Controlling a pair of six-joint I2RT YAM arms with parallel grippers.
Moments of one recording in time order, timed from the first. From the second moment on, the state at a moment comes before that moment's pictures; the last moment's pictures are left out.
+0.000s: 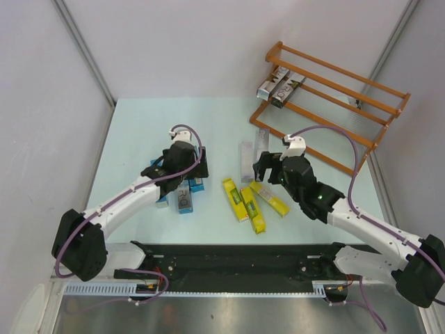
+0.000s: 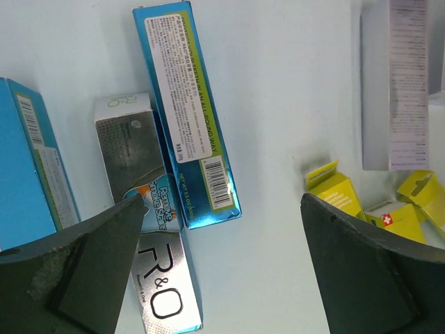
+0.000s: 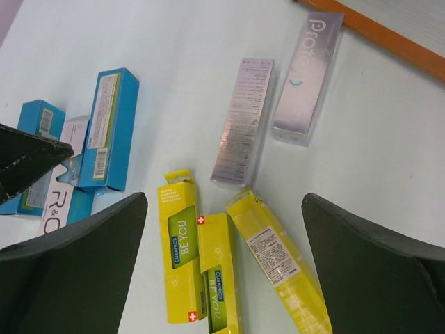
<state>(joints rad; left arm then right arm) -0.57 1.28 0.87 -0.31 -0.30 -0.47 0.76 1.04 0.76 -0.09 0.38 0.46</state>
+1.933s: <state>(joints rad) -0.35 1.89 1.23 -0.28 -0.04 -0.38 0.70 1.05 0.72 -0.08 0.28 0.49</state>
